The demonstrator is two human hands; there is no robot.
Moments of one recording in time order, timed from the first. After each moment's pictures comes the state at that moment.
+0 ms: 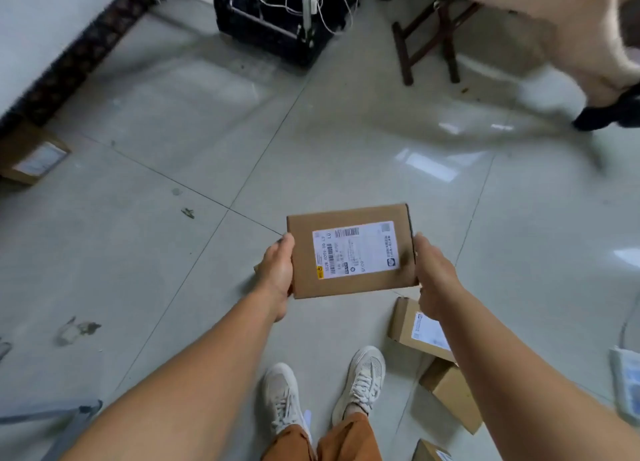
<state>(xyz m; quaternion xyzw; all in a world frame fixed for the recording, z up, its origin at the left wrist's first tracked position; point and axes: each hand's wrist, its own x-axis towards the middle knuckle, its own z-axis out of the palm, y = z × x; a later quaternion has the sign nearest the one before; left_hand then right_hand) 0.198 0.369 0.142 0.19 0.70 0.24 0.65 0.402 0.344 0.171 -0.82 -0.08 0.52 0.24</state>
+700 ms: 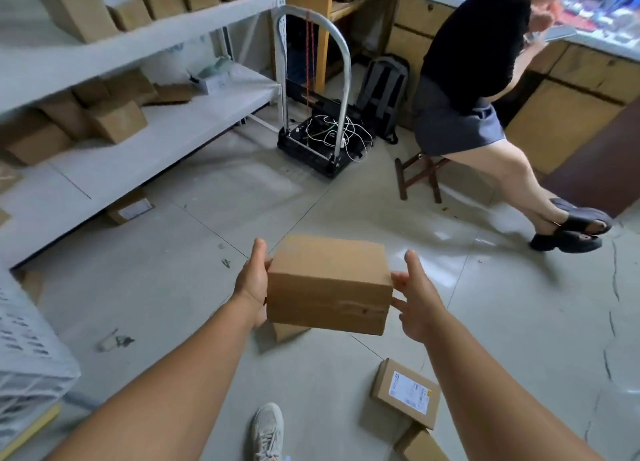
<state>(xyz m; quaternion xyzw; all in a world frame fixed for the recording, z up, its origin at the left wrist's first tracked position) 0.142 0.291 0.382 0.19 0.66 0.40 0.60 0.371 0.275 0.399 -0.69 -0.17 0.62 0.34</state>
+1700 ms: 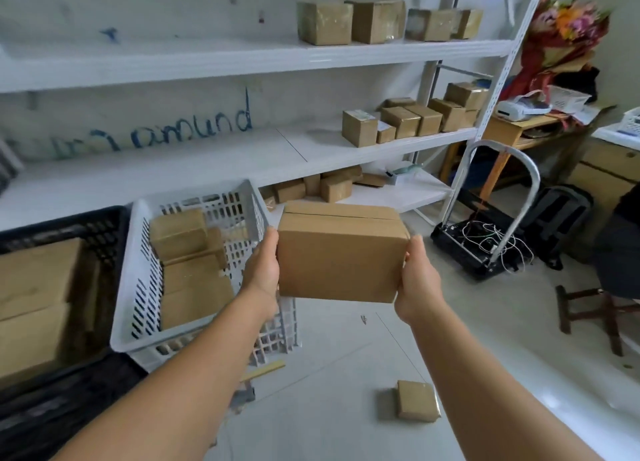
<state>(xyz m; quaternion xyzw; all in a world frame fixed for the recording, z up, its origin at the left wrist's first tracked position) -0.165 0.094 0.559 0.16 0.64 0.65 0.39 0.013 0.194 0.552 -0.53 -0.34 0.66 0.41</state>
